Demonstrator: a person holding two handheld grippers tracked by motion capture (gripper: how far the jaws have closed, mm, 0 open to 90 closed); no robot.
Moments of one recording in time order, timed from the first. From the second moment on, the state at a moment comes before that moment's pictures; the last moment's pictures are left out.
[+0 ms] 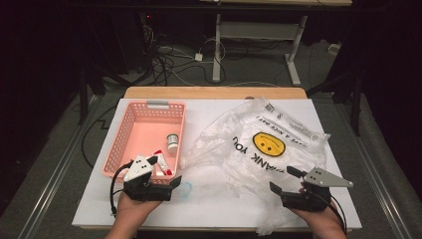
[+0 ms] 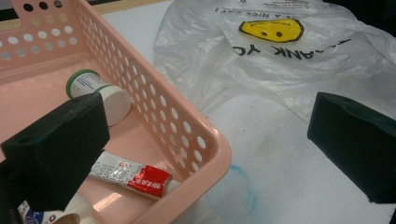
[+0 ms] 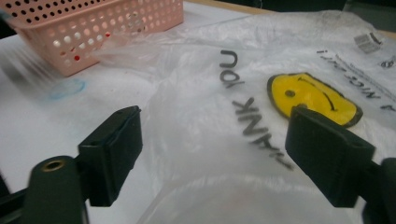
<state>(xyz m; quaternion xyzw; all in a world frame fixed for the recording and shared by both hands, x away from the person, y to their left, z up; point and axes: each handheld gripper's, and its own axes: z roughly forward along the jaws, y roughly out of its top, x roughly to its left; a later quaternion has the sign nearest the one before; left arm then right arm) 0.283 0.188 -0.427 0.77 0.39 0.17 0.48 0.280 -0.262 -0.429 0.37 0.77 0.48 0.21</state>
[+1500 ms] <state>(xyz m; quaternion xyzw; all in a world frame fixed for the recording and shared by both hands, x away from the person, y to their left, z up) 0.284 0.214 -0.425 0.75 0.41 0.20 0.48 0.334 -0.213 -0.436 0.33 0.83 0.43 0.15</state>
